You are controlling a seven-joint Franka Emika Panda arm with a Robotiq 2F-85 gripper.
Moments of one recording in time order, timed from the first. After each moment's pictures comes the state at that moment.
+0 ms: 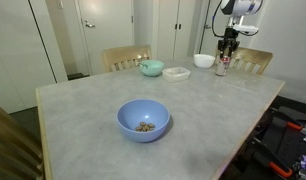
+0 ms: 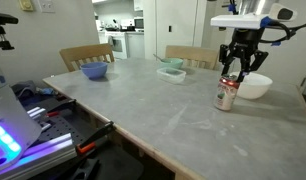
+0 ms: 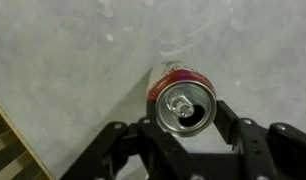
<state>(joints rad) -0.47 0.59 -0.19 -1.68 0.15 2.18 -0.30</state>
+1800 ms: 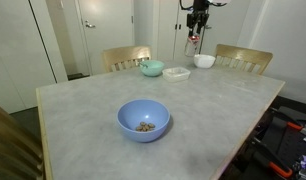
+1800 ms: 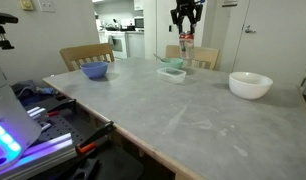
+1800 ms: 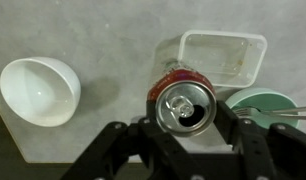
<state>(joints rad) -0.10 0.26 -0.12 -1.89 -0.04 2.29 -0.12</state>
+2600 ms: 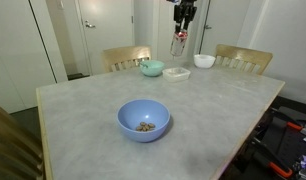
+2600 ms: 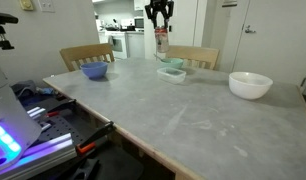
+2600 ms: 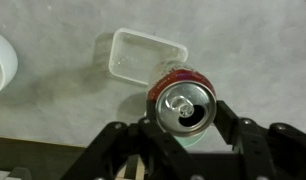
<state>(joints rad) 0.00 0.14 -0.02 -2.00 -0.05 2.30 -0.12</state>
